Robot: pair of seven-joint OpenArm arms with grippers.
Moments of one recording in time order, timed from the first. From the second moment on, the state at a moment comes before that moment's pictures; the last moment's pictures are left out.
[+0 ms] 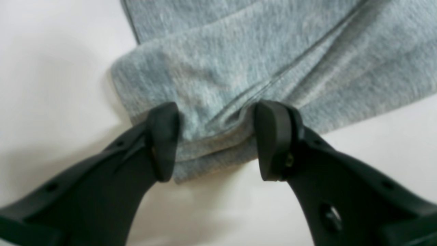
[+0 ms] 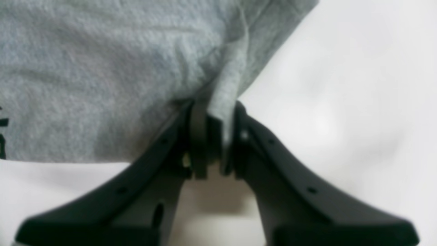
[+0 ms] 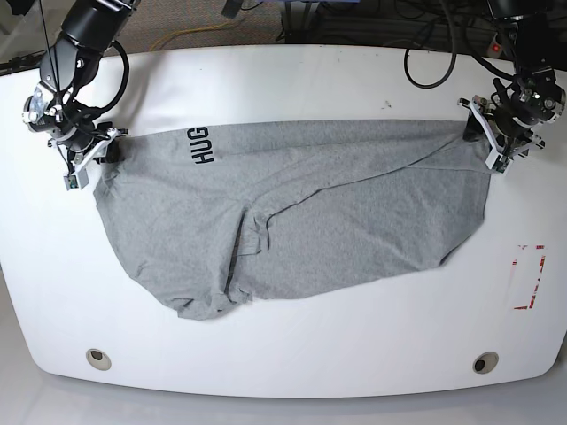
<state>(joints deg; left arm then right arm) 14.4 -21.7 -24.4 90.9 -10.7 -41.3 43.7 -2.1 15.6 36.3 78.8 17.8 41.1 -55.0</state>
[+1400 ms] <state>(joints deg) 16.6 -20.9 -32.4 109.8 -10.6 -43.0 54.3 -8.0 14.5 38.7 98.1 16.9 40.7 -60.1</state>
